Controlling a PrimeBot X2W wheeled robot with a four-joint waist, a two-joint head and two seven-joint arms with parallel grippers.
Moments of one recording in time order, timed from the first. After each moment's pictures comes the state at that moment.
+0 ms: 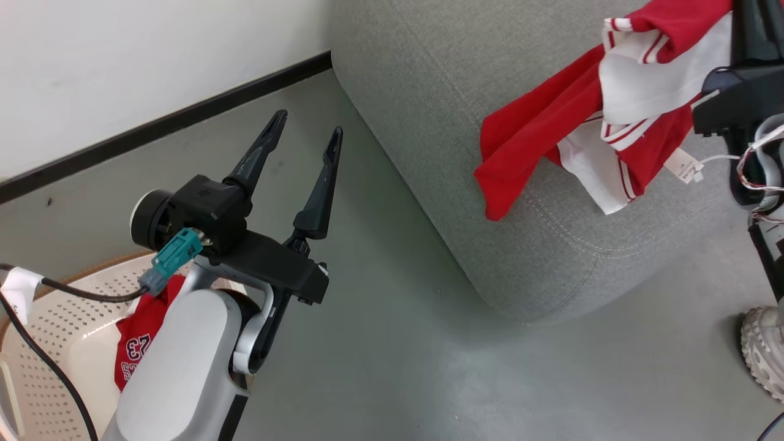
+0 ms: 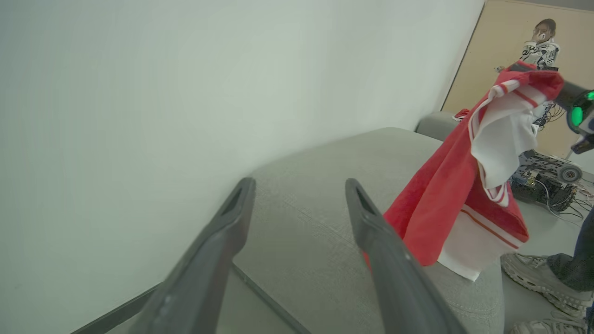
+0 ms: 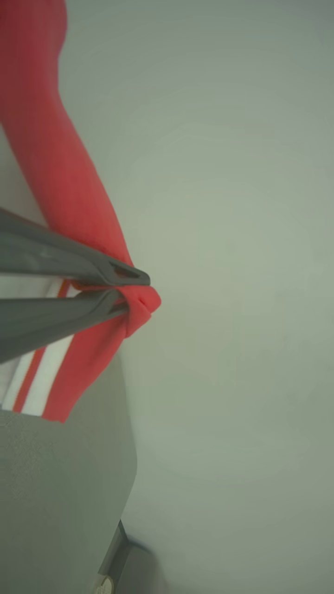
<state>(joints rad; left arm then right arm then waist) -0.53 0.17 -0.40 0.13 -0.42 -0.04 -0.05 -0.89 -0.35 0.30 0.57 0.48 0.00 -0.25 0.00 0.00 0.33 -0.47</state>
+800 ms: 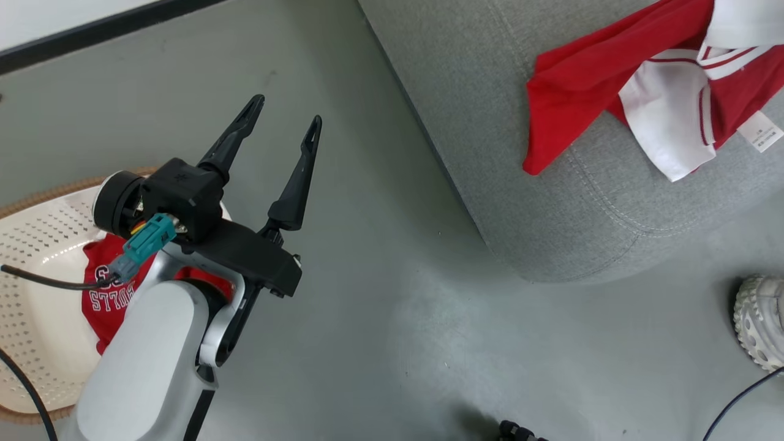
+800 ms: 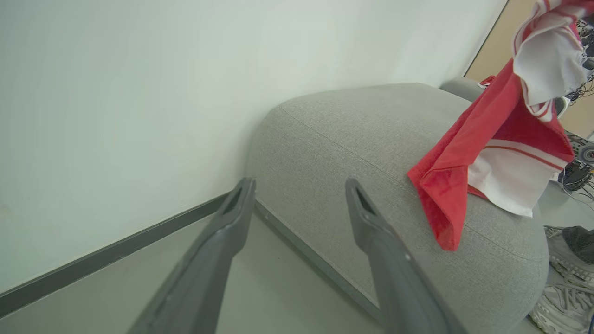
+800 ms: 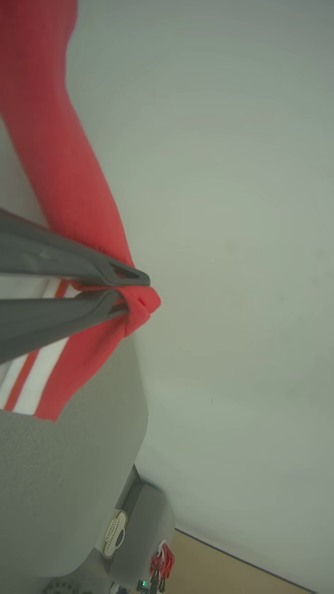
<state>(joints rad) -0.55 0.26 -0.40 0.07 -0.41 -0.04 0.03 -1.00 -0.44 0.17 0.63 0.50 -0.06 -0.26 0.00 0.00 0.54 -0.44</state>
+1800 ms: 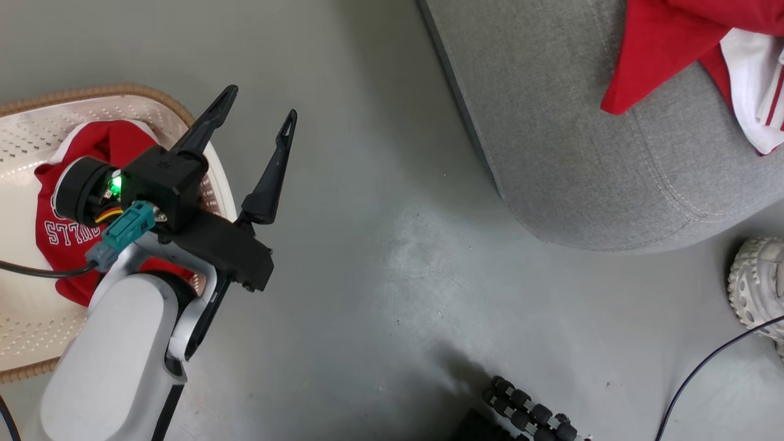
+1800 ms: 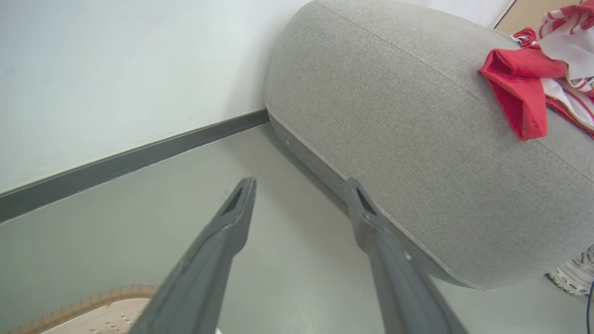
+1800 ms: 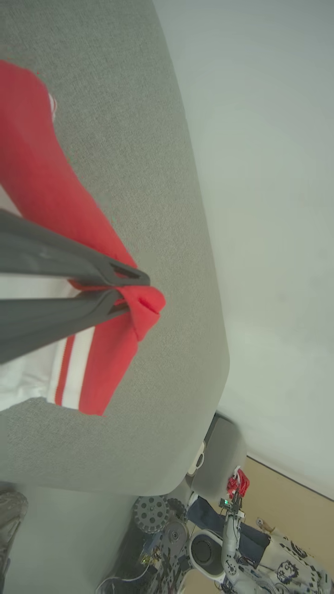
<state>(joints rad) -0.57 0.33 -0.40 0.02 -0.38 -0.05 0.09 -1.01 -0.46 0.02 0.79 0.56 -0.11 -0.25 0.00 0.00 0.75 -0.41</state>
